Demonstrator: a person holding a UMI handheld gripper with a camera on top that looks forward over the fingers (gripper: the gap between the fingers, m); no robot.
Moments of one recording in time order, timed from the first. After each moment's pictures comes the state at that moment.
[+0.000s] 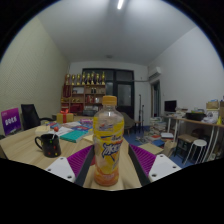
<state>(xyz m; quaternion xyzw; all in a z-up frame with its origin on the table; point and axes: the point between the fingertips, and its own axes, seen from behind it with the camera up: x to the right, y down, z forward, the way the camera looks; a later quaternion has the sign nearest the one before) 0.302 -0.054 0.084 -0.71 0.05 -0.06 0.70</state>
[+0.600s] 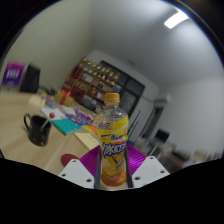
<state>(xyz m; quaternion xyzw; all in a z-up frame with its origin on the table) 0.298 -0.021 0.134 -0.70 -0.10 -0.25 0.66</state>
